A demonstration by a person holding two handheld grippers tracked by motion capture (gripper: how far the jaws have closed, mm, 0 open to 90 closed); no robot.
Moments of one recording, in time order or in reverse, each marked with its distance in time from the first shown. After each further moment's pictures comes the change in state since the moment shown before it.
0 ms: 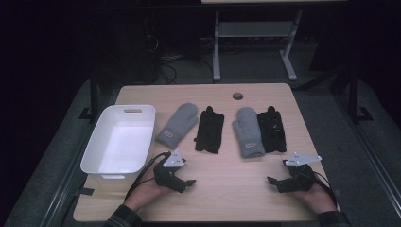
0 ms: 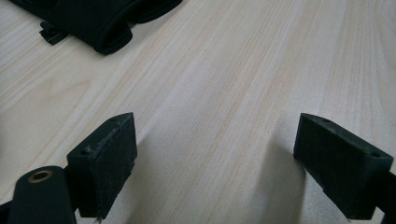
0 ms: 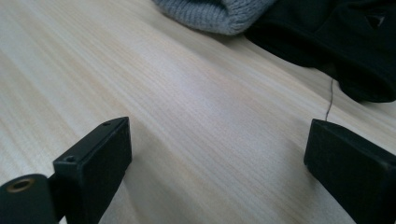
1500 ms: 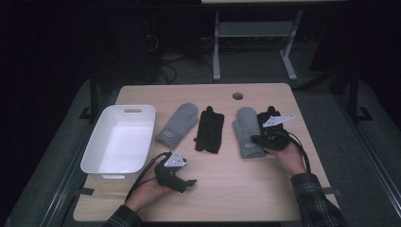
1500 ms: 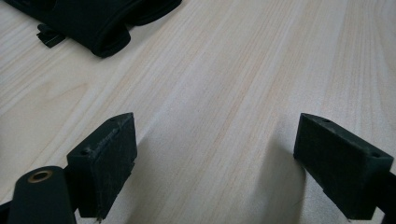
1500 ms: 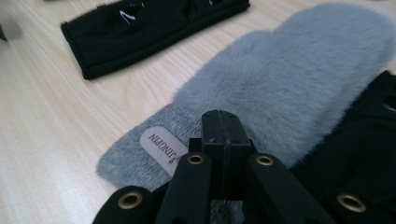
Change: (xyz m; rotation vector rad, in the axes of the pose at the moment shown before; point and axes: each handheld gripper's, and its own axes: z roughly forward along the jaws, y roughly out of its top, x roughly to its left) left arm -0.001 0.002 0.001 0.003 -0.002 0.003; right arm -0.033 0.109 0.061 -0.005 0.105 -0.018
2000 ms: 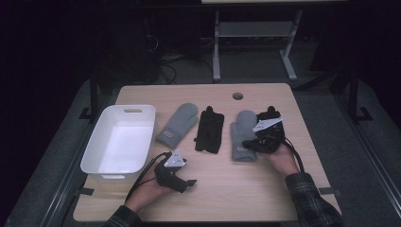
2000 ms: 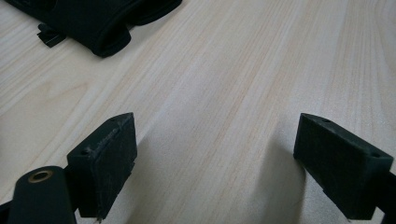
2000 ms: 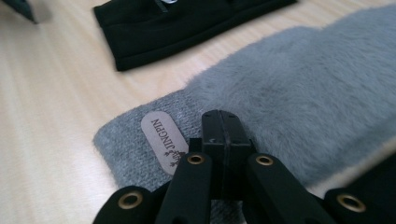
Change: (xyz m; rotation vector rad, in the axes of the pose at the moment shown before) left arm 0.000 0.000 0.000 0.001 0.001 -0.004; right arm 0.023 0.004 0.015 0.041 0.087 -0.069
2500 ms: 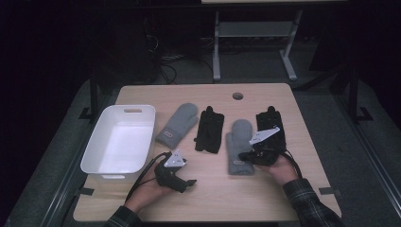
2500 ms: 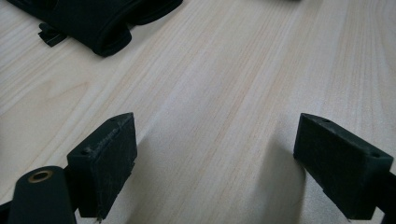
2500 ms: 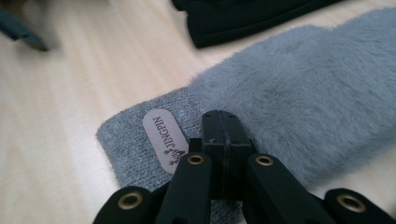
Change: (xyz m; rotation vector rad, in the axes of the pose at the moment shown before) left arm 0.000 0.000 0.000 -0.002 0.005 -0.001; right arm 0.041 -0.012 -0.010 0.030 0.074 -0.043
